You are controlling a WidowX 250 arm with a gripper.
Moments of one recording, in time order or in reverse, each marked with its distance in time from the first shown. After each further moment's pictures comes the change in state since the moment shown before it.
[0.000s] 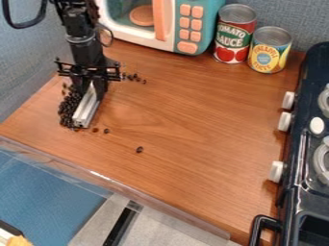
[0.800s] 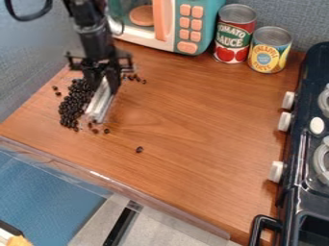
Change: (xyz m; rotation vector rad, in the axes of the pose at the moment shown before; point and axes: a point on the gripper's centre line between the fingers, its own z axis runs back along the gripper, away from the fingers) arm -0.004 -0.042 0.030 -0.127 -0.023 -0.039
